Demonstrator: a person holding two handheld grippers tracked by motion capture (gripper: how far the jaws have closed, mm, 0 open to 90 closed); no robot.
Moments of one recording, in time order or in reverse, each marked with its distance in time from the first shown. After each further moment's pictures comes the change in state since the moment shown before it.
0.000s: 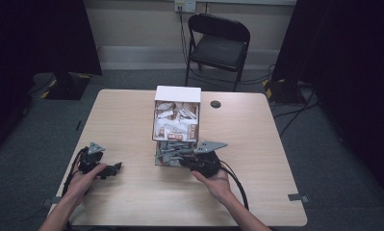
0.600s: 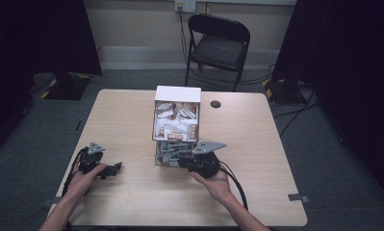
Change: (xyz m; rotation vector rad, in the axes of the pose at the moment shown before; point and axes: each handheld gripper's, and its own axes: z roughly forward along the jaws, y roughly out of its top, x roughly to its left) left arm 0.000 0.000 0.000 0.000 0.000 0.000; right arm 0.007 0.004 -0.003 0.010 -0.006 -0.022
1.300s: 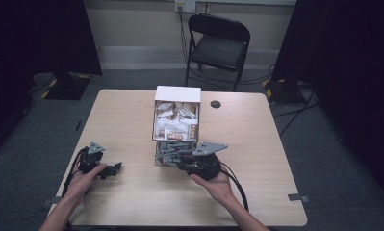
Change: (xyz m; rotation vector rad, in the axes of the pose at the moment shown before) left arm 0.000 0.000 0.000 0.000 0.000 0.000; right arm 0.011 0.006 -0.010 -0.009 -0.008 -0.018
